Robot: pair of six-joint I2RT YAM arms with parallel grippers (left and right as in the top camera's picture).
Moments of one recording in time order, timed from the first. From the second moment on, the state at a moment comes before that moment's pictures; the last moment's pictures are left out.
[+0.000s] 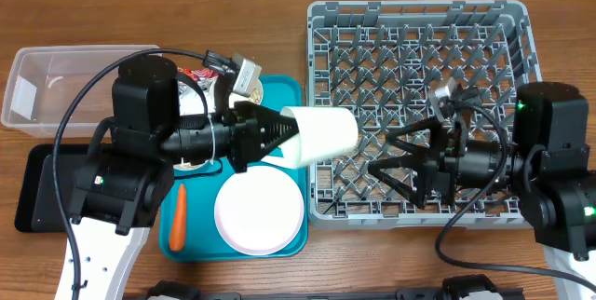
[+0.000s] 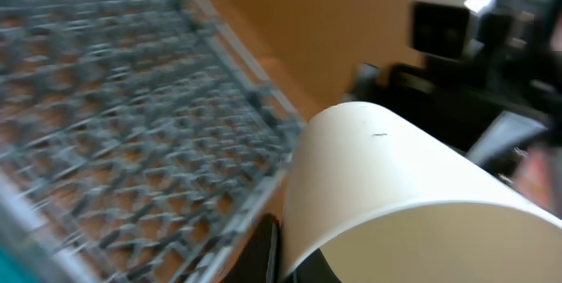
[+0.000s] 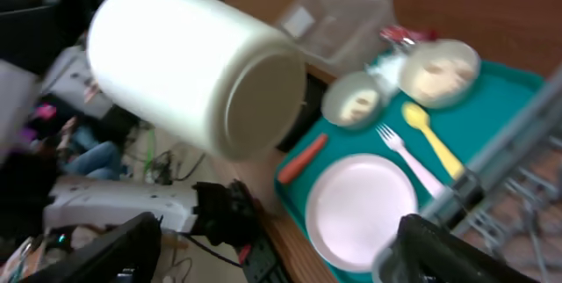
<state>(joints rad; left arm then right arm) -0.25 1.13 1.30 -0.71 1.03 -0.29 0.11 1.03 1.33 -1.09 -1.09 -0.08</state>
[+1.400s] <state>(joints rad) -0.37 1.20 1.30 -0.62 1.23 -0.21 0.22 1.06 1.33 -0.96 -1.33 -0.23</state>
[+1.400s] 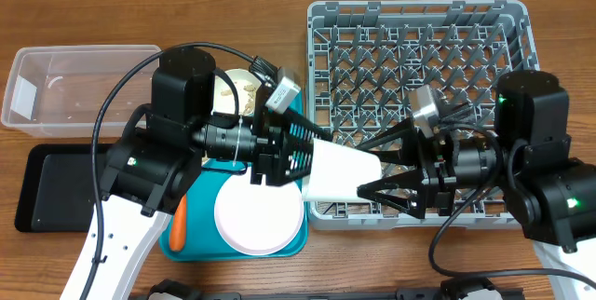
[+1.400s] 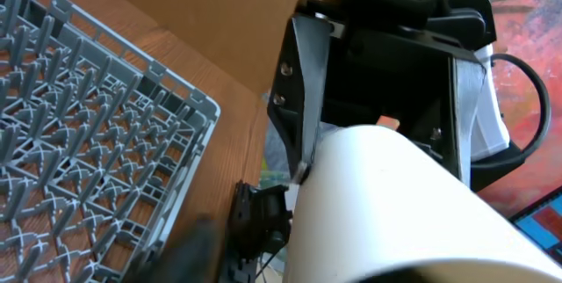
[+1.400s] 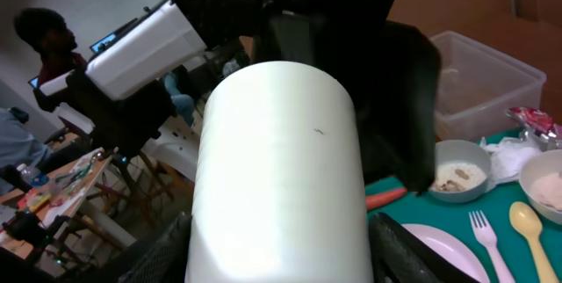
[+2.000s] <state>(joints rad) -0.34 1.21 1.30 -1.04 0.63 -0.13 0.22 0.96 1.34 -1.03 -0.77 0.00</state>
